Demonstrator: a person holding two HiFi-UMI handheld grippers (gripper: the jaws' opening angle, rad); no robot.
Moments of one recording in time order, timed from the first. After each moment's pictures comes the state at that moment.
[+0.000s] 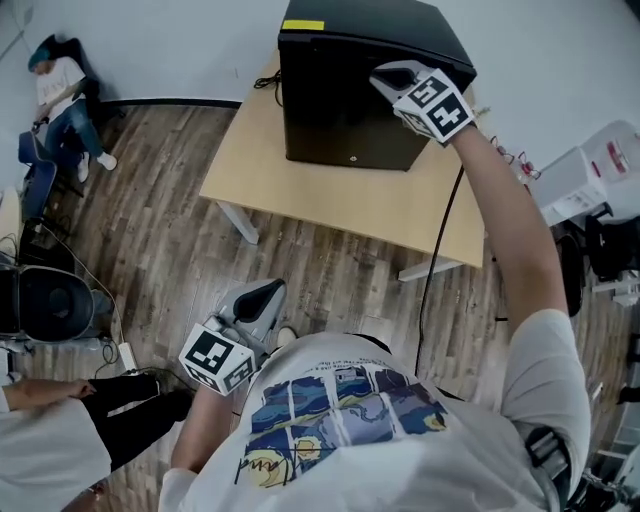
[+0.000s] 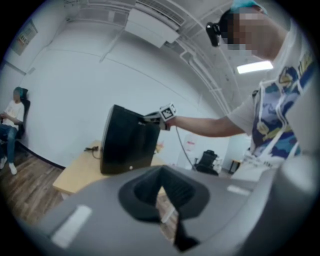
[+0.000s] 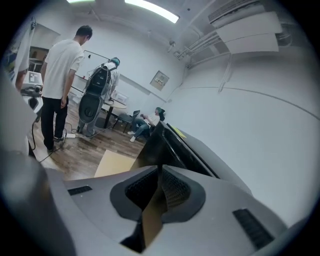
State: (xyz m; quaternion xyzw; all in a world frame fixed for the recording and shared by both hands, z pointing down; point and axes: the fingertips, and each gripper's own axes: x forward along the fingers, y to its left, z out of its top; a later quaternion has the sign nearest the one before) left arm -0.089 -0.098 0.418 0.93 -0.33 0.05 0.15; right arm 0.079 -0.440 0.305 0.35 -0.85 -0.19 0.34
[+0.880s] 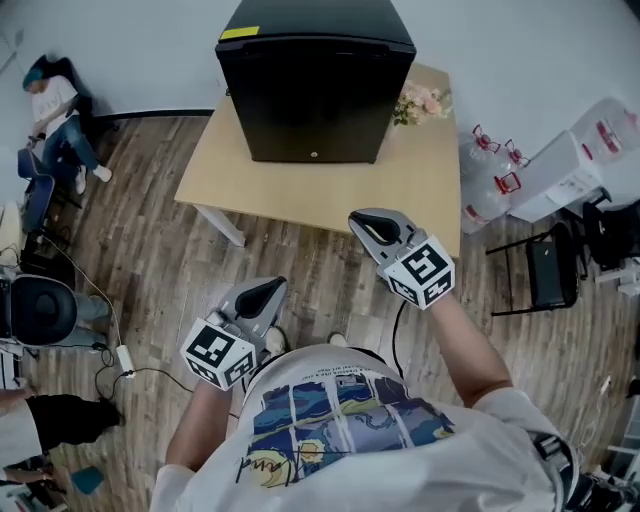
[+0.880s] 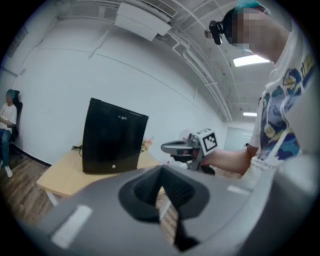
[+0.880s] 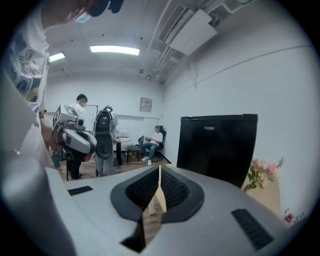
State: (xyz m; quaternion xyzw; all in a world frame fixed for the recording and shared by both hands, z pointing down) left arm 0.023 -0.073 0.411 0.94 -0.31 0.07 0.14; right arm 0.143 -0.170 0.411 0.35 -0.92 0.01 0.15
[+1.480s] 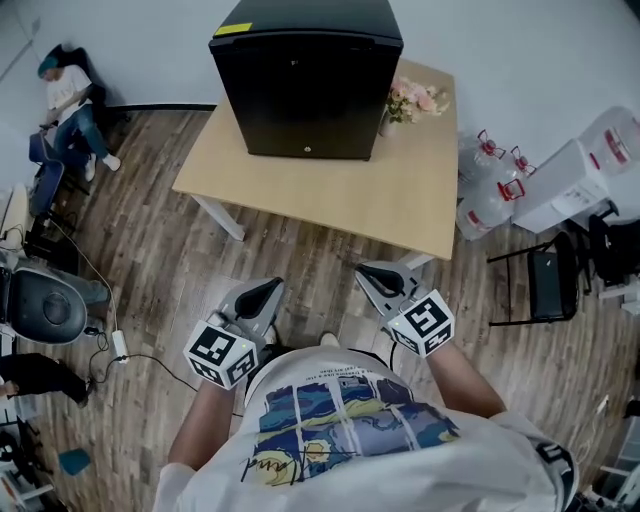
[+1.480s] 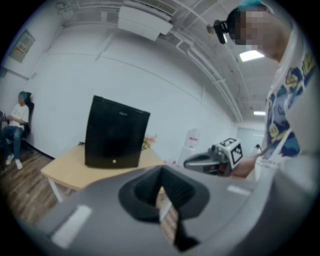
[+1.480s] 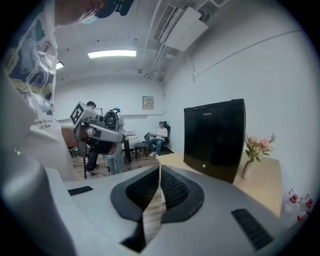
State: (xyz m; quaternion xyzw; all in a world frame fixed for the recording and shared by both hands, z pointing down) left arm 0.067 -0.047 0.429 0.91 -0.37 0.07 0.15; right arm 0.197 -0.066 0.459 0.33 -0.93 0.06 0.16
